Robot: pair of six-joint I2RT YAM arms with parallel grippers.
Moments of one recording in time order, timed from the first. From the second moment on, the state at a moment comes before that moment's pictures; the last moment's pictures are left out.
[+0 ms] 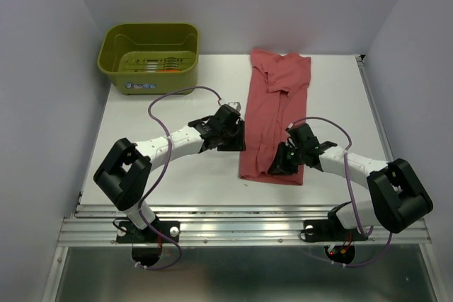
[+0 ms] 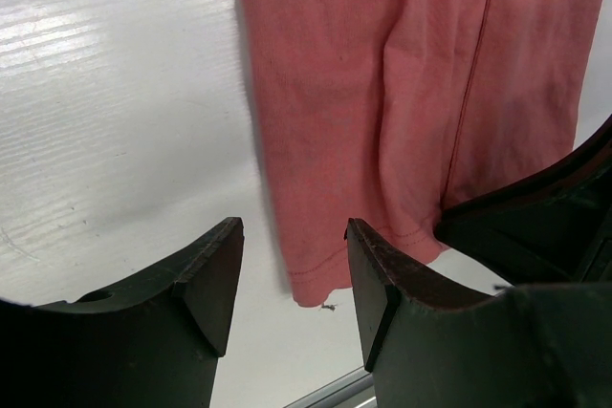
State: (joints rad) left arm -0.79 1.62 1.06 -0.34 0.01 -0.67; right arm 0.47 1.36 0.59 -0.26 -0.36 0.72
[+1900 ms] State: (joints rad) left arm -0.83 1.64 1.08 -0.33 -0.02 -0.68; right arm 0.54 1.36 0.56 -0.19 -0.31 0.77
